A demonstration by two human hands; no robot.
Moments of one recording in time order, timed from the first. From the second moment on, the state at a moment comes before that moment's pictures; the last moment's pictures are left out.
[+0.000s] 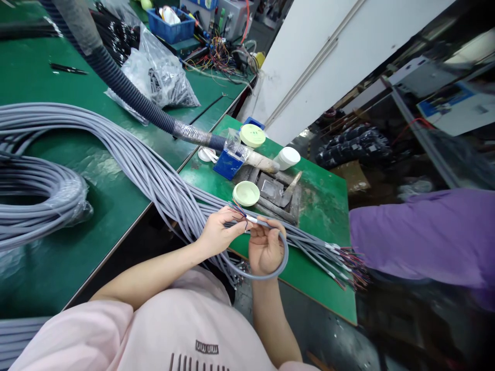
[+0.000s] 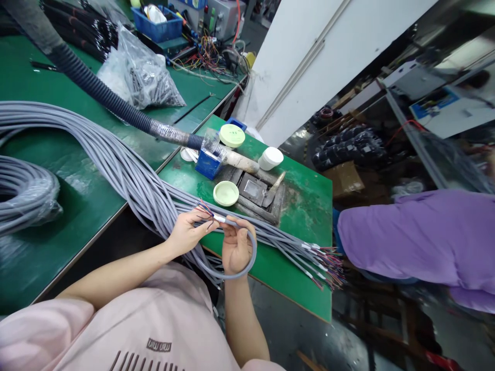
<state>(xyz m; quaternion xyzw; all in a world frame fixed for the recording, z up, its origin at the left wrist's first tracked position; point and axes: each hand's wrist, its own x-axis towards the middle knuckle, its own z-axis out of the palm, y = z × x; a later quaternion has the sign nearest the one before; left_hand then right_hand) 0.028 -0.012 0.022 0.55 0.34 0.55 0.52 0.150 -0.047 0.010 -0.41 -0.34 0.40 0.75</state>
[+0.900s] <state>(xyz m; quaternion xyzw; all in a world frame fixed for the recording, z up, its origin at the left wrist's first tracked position) 0.020 -0.016 0.025 0.38 0.26 0.48 0.75 0.140 -0.066 0.017 -0.42 -0.49 0.22 0.73</state>
